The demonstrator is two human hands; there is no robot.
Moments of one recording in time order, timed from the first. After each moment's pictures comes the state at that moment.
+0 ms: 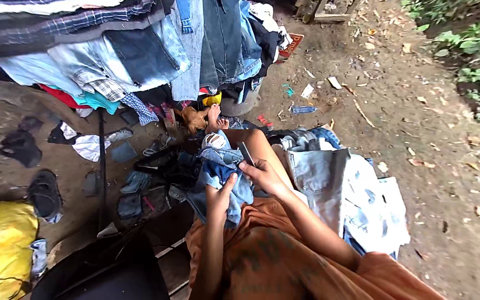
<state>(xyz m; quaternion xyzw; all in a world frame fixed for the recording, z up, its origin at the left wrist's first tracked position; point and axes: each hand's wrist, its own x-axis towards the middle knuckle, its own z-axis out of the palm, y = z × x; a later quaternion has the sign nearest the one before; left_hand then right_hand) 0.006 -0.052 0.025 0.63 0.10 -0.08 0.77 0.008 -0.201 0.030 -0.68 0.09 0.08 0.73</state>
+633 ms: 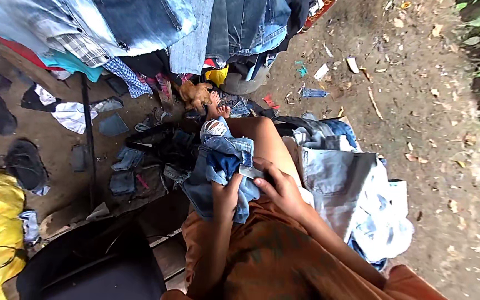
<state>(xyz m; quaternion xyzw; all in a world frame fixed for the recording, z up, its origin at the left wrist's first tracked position) 0.014 -0.064 0.019 0.61 0.15 -0.07 0.78 -0.025 -0.214 0.004 -0.90 -0.02 -0.04 0.44</state>
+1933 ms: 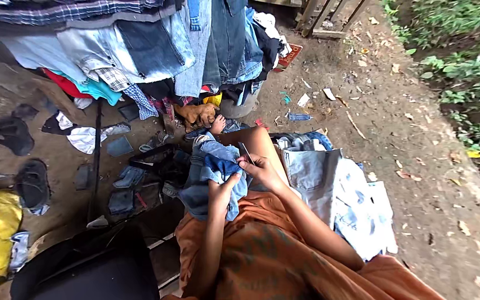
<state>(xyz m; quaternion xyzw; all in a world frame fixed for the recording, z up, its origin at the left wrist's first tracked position) -0.008 -0.059 0.022 0.59 0.12 -0.11 0.79 0.001 -0.213 0.009 -0.73 0.03 0.02 0.68</state>
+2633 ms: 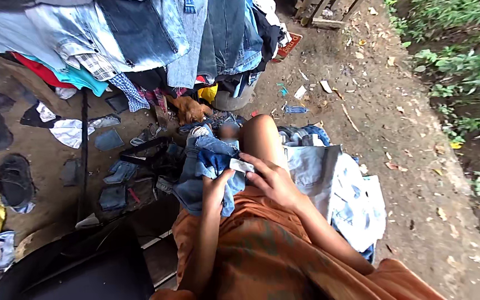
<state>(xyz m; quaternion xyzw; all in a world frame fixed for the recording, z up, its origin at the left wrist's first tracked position) 0.000 -0.057 0.024 0.58 0.15 -0.13 0.79 -0.038 -0.228 0.034 -0.93 -0.08 -0.03 0.37</state>
